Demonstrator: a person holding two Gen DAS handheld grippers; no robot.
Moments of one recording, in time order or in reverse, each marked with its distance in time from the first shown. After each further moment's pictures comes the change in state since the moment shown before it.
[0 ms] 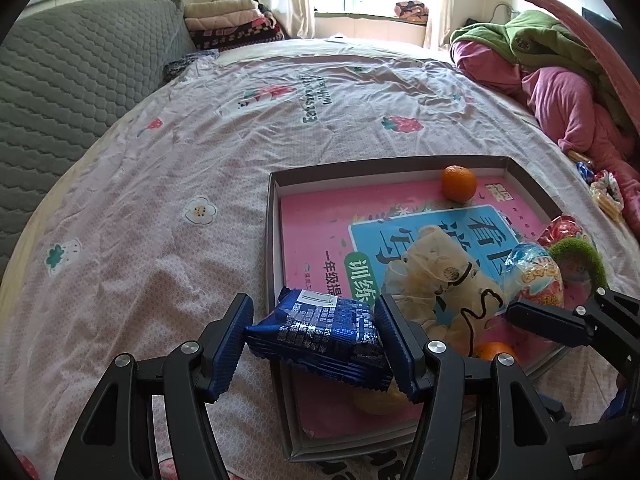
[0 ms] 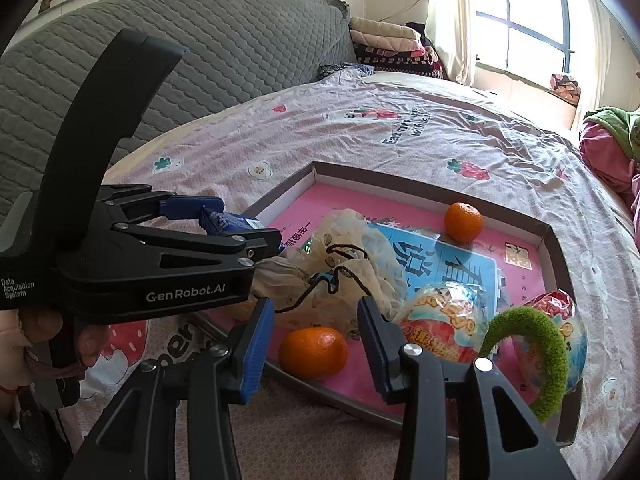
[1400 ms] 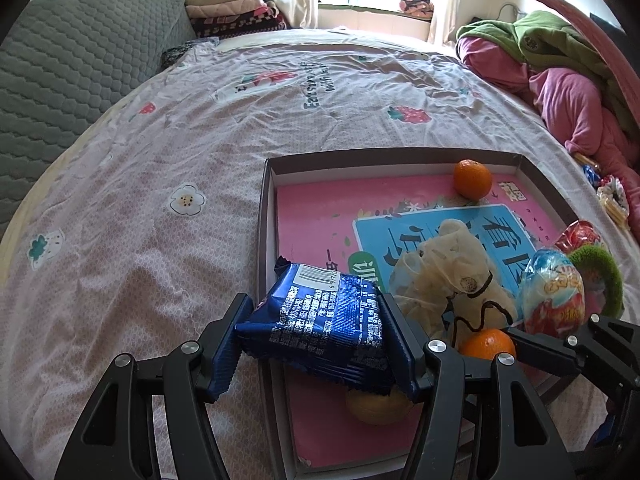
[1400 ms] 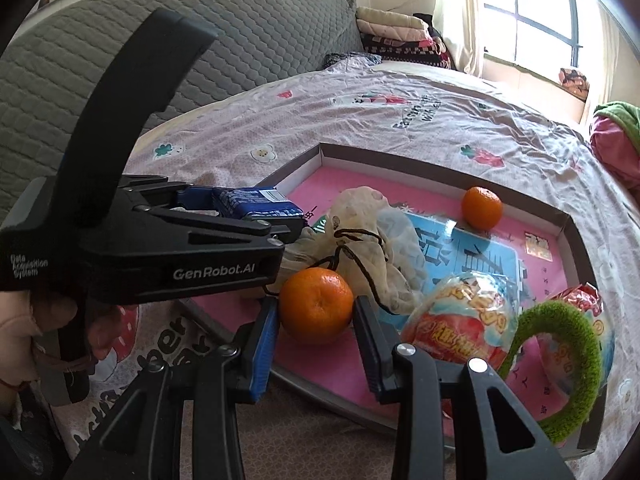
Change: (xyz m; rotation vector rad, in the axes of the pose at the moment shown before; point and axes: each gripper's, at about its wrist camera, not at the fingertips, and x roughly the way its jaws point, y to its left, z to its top) left arm 0.029 0.001 0.003 -0.025 0.032 -0.015; right arm 0.023 -0.001 -0.006 -0.005 0.042 0.031
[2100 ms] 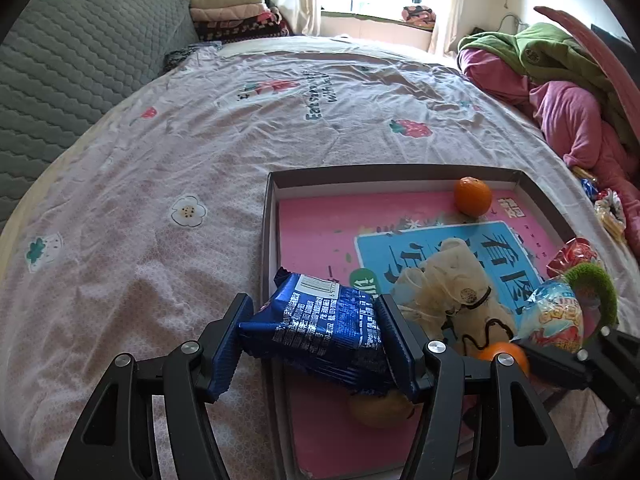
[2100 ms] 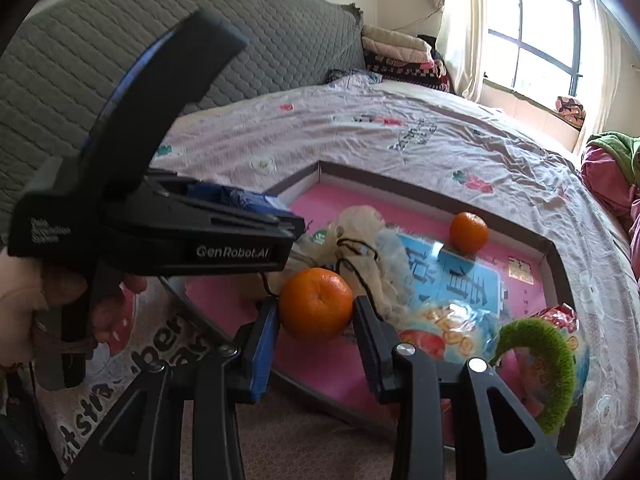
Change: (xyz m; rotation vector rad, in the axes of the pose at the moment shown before) left arm 0.000 0.004 0.007 -0.024 -0.026 -0.021; right arm -0.010 0.011 -0.003 -0.077 -0.050 -0.061
